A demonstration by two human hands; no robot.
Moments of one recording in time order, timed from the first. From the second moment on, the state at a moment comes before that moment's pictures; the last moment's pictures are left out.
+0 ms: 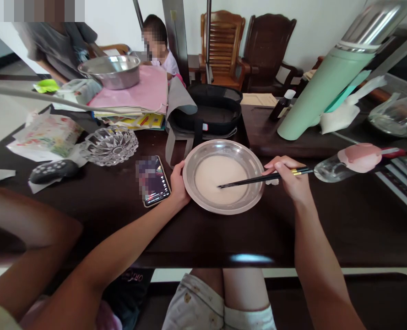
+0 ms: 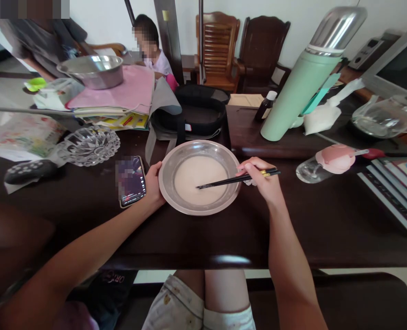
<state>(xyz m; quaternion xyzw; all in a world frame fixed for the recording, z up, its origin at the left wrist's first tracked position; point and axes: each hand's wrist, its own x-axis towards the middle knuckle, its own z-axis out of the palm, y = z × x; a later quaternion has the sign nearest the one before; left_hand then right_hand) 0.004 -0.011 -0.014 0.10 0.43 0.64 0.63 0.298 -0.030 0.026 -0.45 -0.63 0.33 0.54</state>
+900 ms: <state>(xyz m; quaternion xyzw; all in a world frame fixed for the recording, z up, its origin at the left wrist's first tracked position) 0.000 -0.011 -0.021 0.12 0.43 0.63 0.64 0.293 -0.031 0.029 -0.45 -0.67 0.31 0.50</state>
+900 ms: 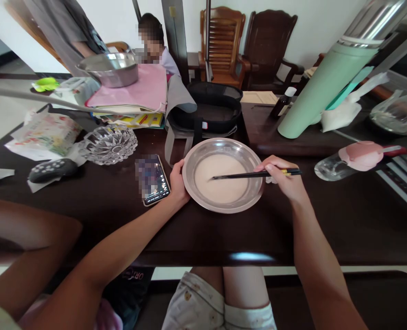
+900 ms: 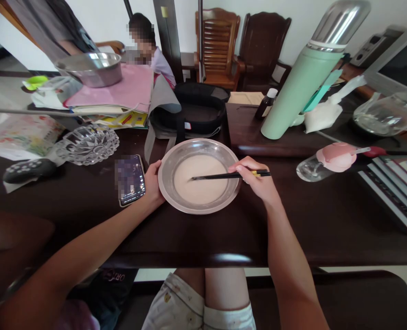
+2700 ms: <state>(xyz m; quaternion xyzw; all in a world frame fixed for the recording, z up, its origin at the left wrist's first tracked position) 0.001 -0.012 -0.017 0.12 0.42 0.63 0.64 0.295 -0.033 0.029 -0.45 -0.64 0.34 0.52</state>
